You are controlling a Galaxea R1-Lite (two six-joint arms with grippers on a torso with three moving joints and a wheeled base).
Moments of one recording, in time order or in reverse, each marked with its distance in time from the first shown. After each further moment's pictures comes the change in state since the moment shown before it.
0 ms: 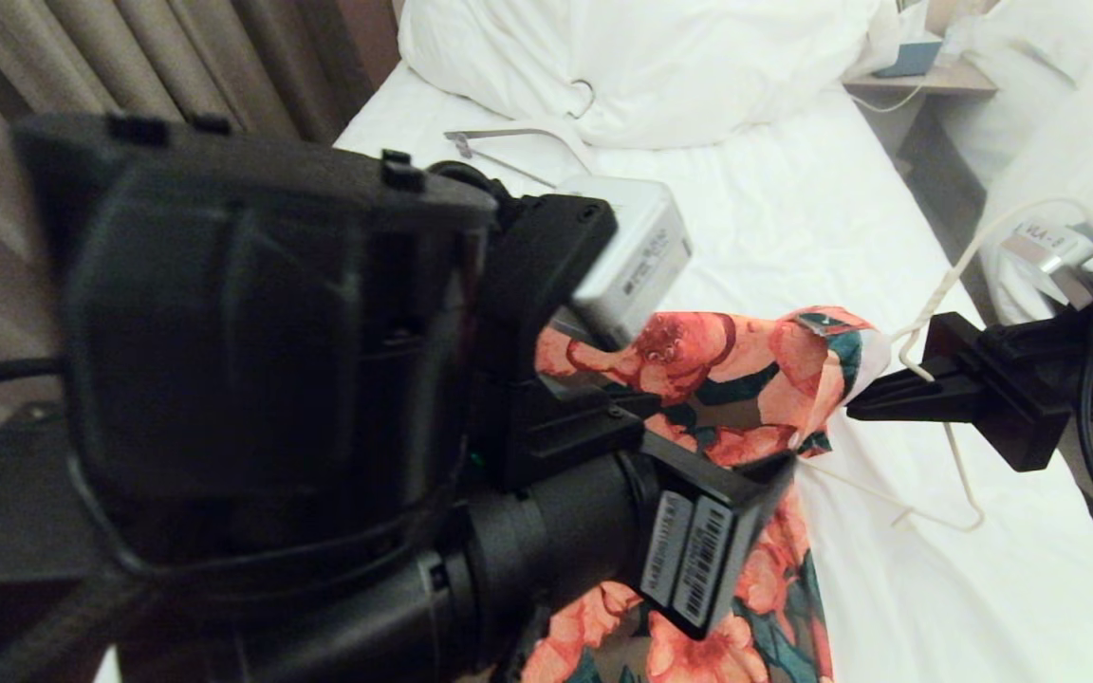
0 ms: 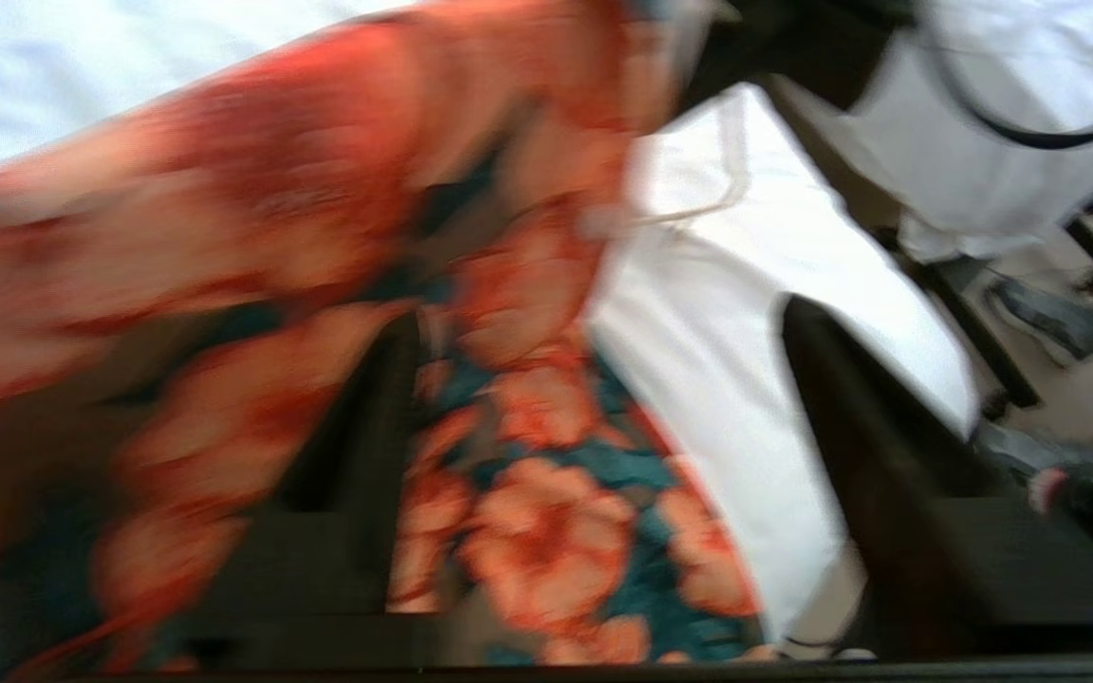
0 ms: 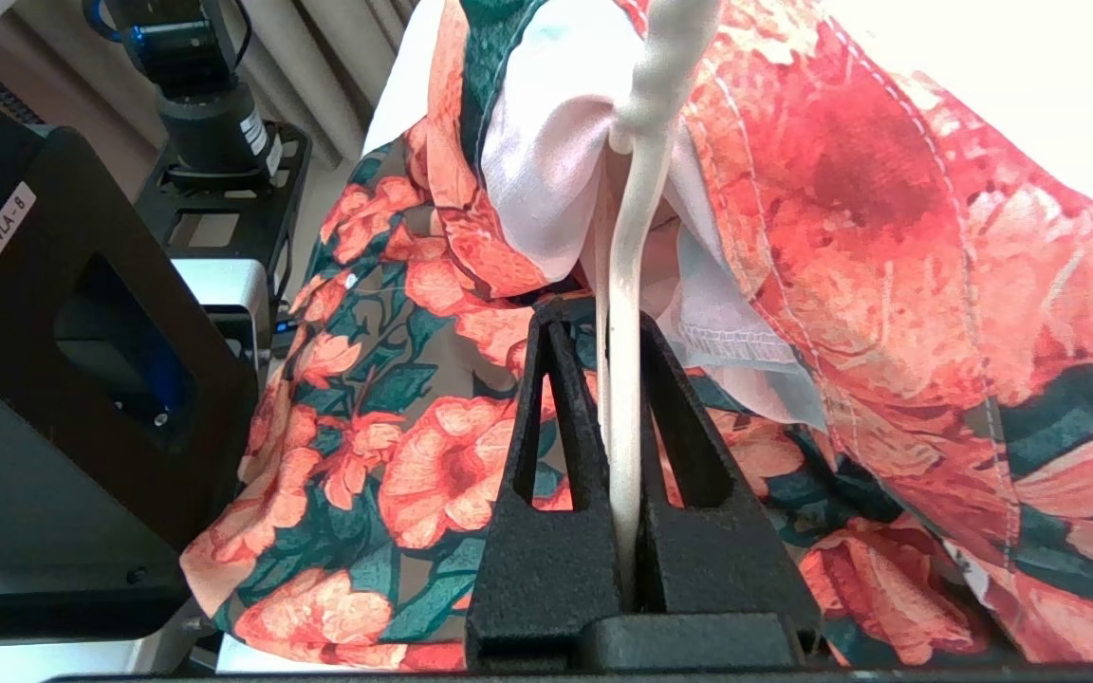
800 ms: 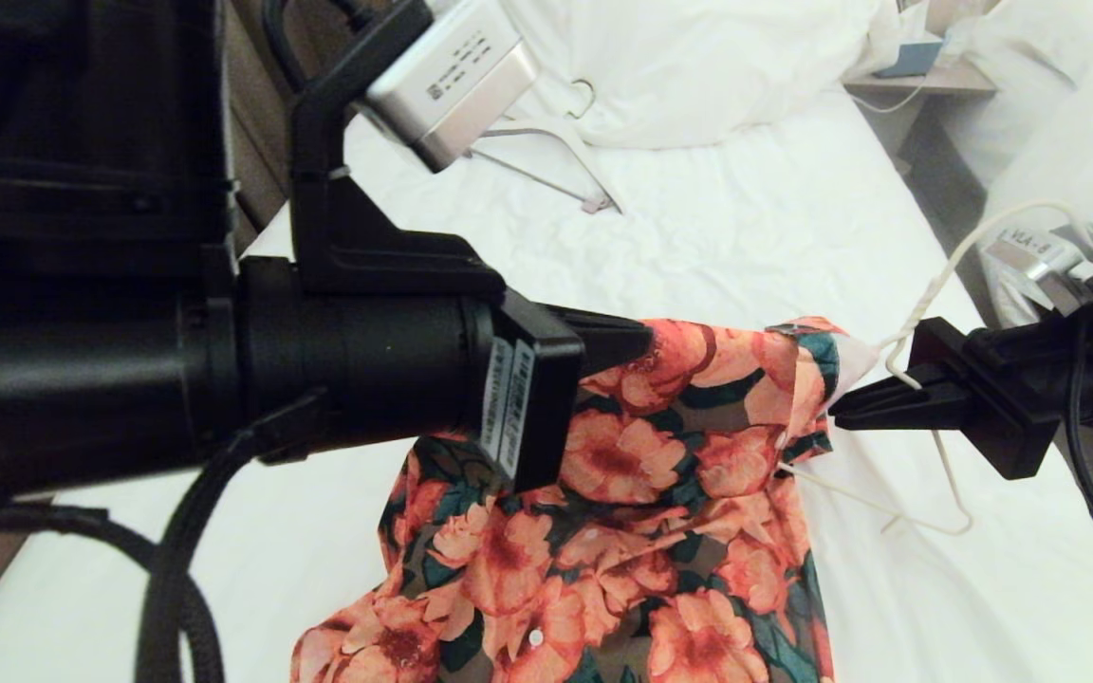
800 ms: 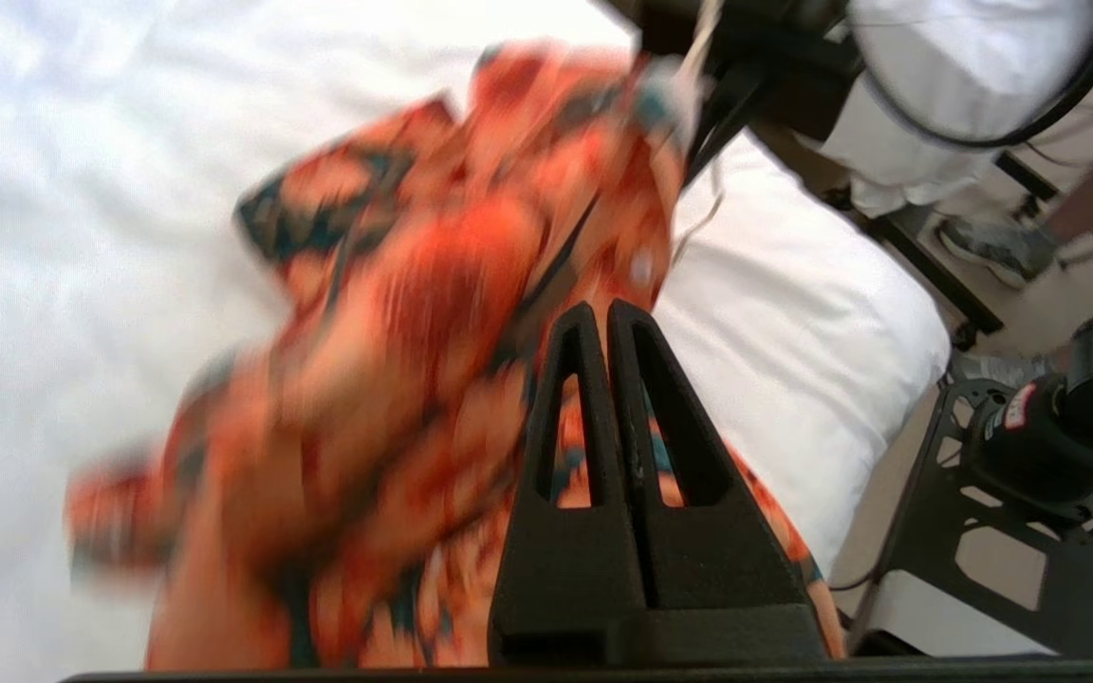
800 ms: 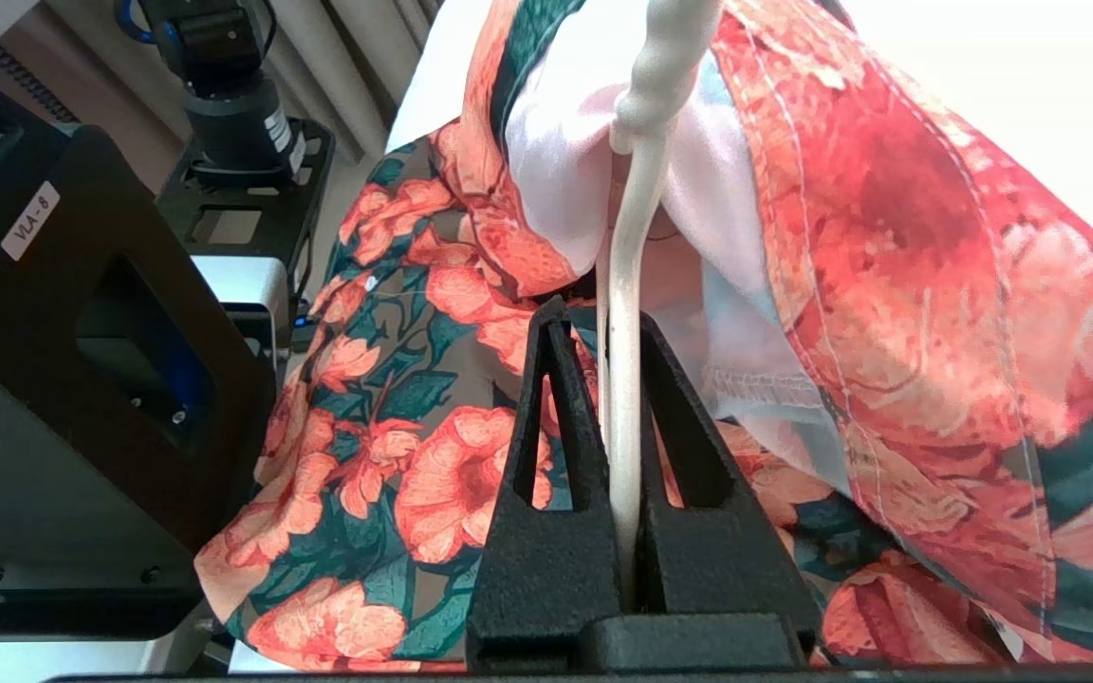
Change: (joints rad) left arm 0.221 -0.072 -0.155 0.210 -0.385 0.187; right arm 0.037 0.003 0.006 -0.001 -0.006 -0.002
